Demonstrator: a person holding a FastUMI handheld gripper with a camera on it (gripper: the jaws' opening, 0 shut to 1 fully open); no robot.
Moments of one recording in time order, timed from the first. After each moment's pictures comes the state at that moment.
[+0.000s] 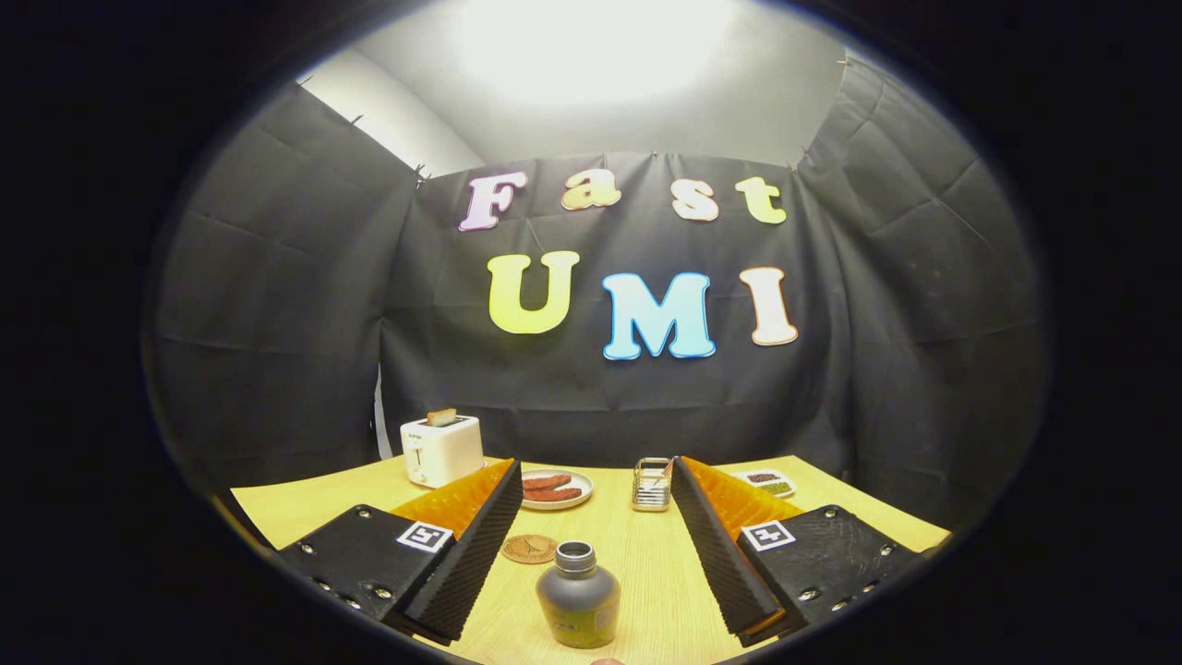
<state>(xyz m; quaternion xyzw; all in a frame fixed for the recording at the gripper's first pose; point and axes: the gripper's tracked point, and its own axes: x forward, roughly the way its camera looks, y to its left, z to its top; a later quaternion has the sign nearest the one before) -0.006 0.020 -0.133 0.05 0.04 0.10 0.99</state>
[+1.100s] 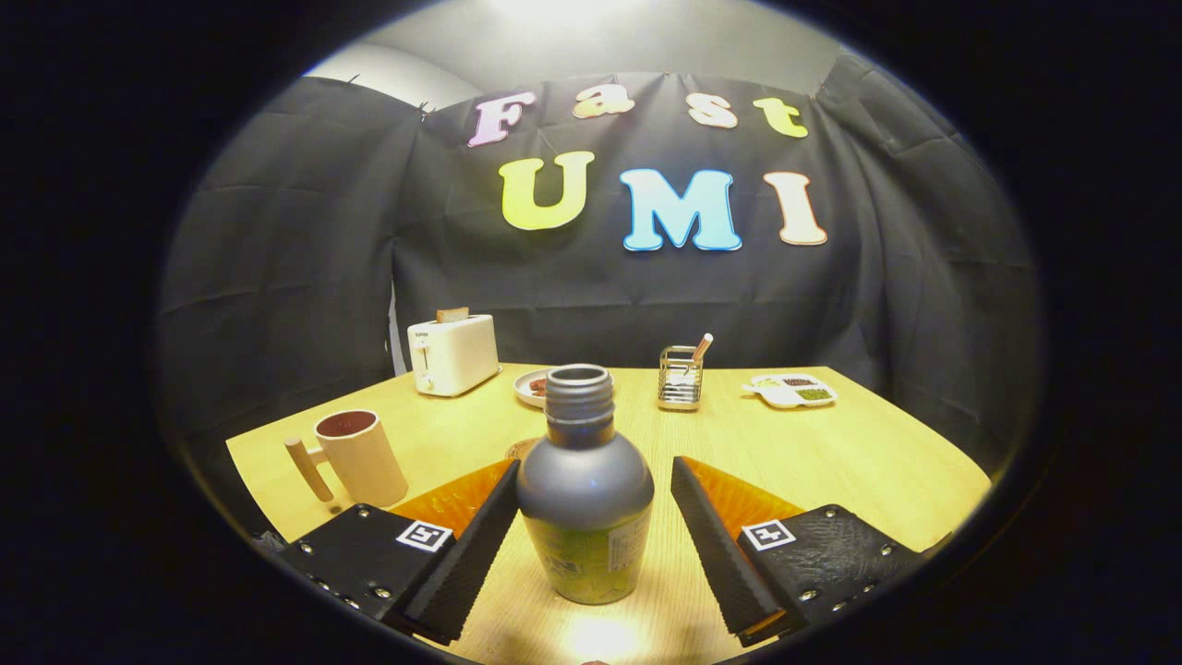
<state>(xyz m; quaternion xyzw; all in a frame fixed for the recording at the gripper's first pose) -0.007 0.044 -0.268 0.05 0.17 0.14 0.97</state>
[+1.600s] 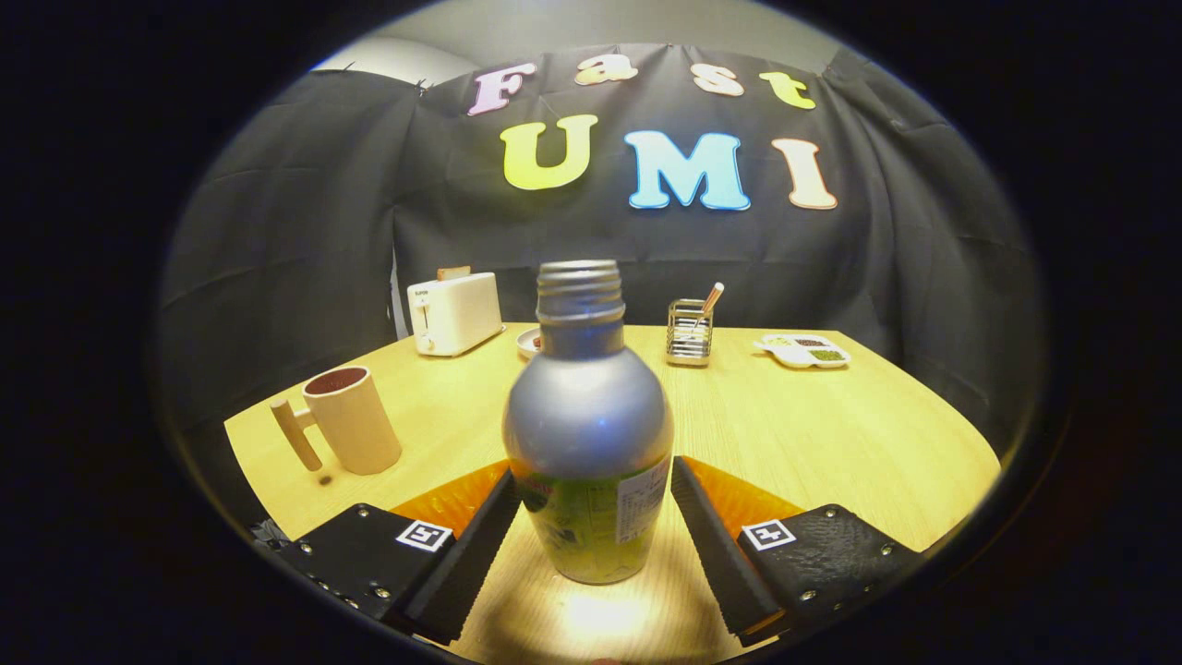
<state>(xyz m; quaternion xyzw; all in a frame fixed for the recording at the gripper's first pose) -0.015 0.053 -0.310 0.04 0.23 0.16 0.96</state>
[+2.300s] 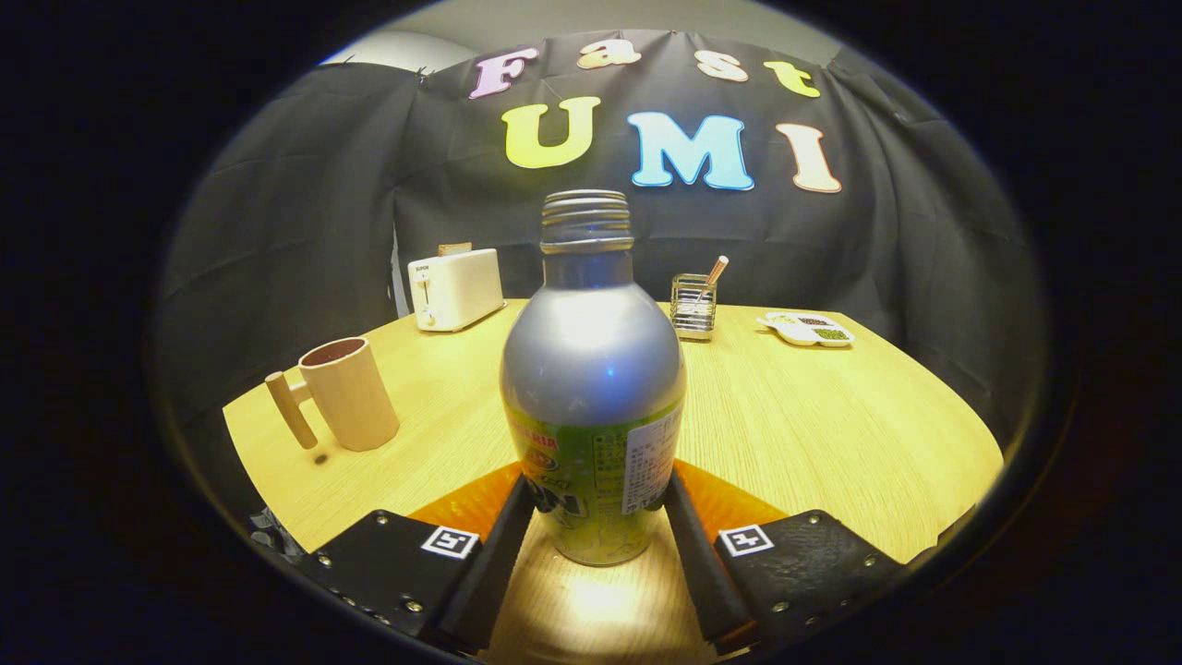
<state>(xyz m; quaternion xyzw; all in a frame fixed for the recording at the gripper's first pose) -0.024 0.053 -0.325 0.03 0.25 0.16 0.95</state>
